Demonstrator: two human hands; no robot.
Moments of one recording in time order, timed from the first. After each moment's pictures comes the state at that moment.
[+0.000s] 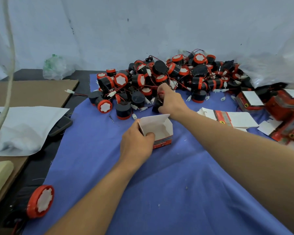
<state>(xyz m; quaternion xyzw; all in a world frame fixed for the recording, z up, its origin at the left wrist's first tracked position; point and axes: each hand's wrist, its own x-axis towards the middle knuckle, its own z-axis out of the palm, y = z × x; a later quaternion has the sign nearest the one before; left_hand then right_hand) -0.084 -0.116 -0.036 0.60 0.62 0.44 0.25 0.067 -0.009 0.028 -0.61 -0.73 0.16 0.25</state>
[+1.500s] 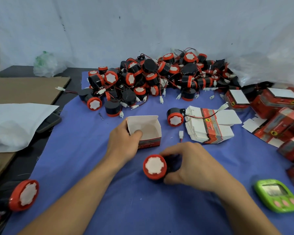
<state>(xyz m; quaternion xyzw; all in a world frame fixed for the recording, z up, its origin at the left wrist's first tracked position) -0.085 -0.126 -0.031 0.61 0.61 0.42 0.28 0.129 -0.205 0.016 -0.53 -0.78 0.28 0.17</state>
